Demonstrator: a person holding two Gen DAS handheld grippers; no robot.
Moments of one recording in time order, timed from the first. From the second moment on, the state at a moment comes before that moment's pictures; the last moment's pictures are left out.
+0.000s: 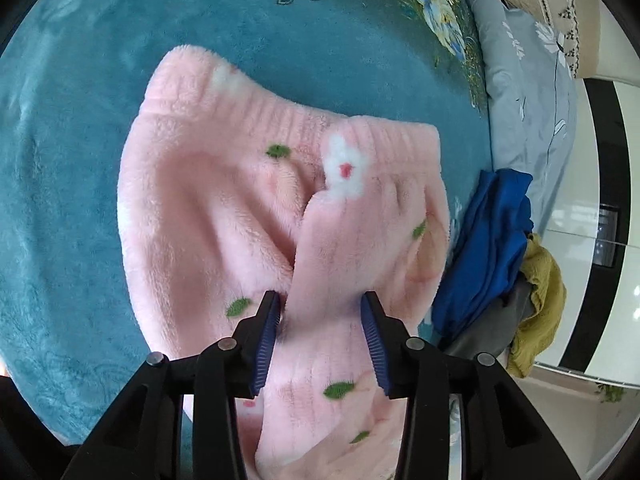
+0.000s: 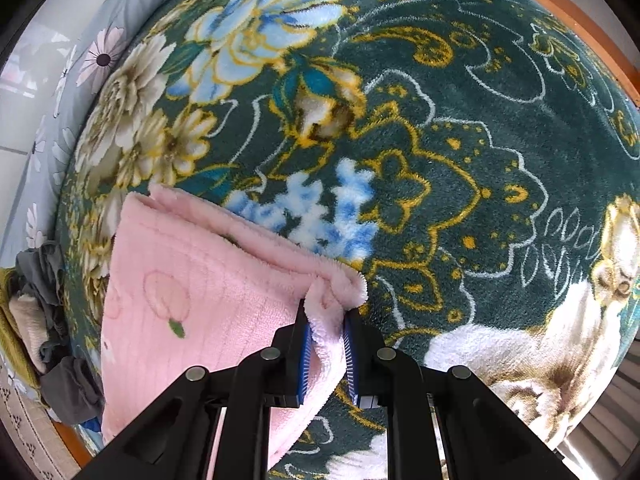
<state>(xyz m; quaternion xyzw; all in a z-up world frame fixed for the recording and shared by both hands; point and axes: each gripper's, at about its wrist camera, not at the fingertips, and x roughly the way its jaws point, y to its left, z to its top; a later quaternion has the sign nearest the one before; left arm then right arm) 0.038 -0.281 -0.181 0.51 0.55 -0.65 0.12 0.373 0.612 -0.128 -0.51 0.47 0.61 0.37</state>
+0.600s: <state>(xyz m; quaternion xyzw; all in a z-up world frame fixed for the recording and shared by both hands) 0.082 -0.326 -0.166 0.55 0.48 -0.68 0.09 0.360 0.602 -0.128 -0.52 0.46 0.62 0.37</state>
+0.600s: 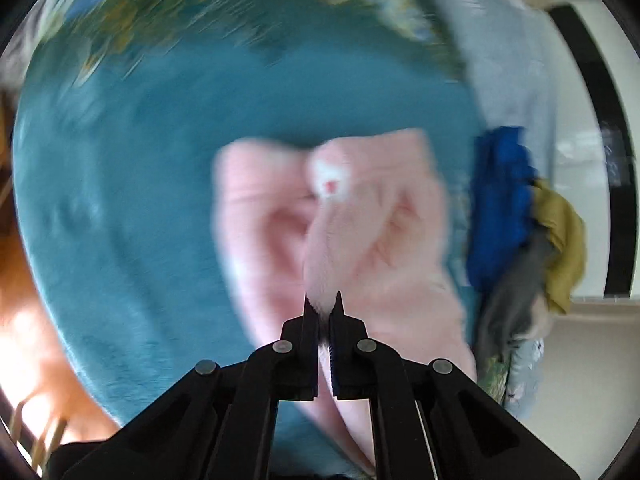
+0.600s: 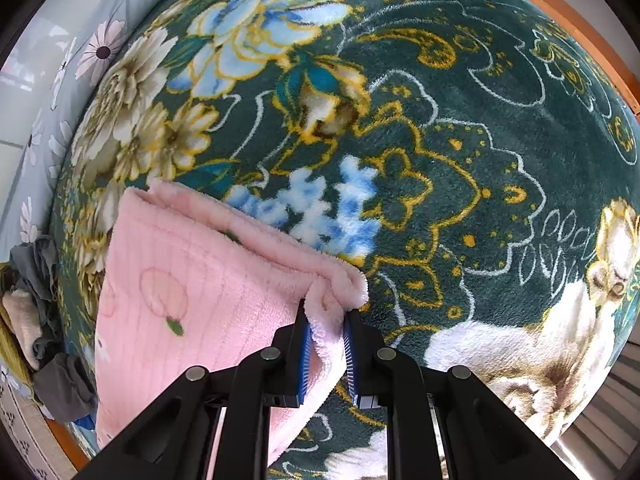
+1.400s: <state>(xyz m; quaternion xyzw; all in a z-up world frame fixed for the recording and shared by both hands) 0.078 -0.335 -0.170 0.49 0.48 -0.73 0.01 0.346 0.597 -0.127 -0.54 0.45 0.61 0.38</state>
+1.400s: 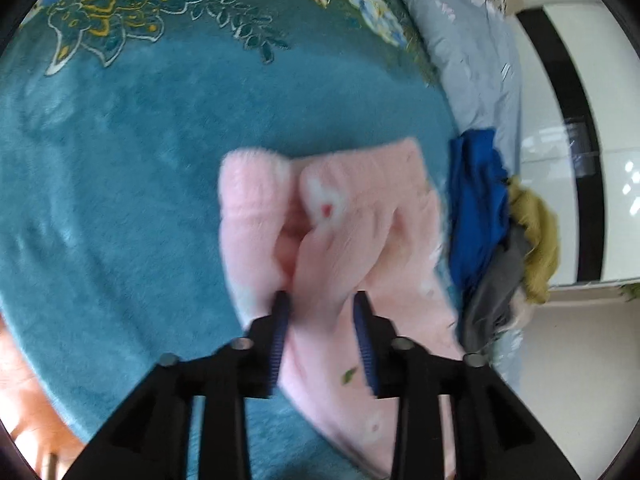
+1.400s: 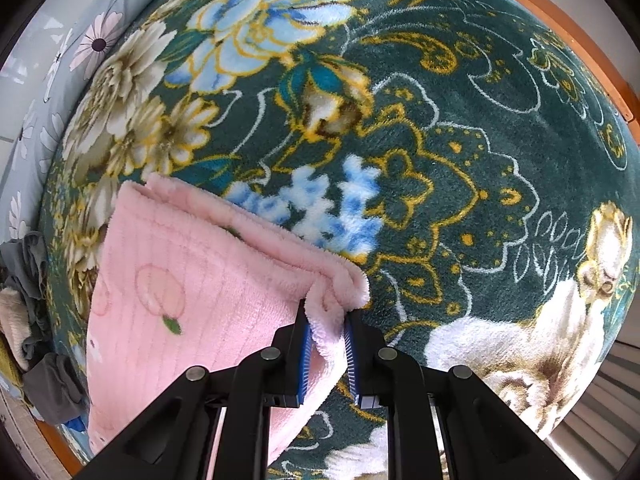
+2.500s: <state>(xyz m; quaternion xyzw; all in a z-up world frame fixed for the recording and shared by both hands) 0.122 -0.364 -0.149 0.46 0.46 -0.75 0.06 0.365 0.600 -0.126 -0.52 0.47 0.60 0.39</state>
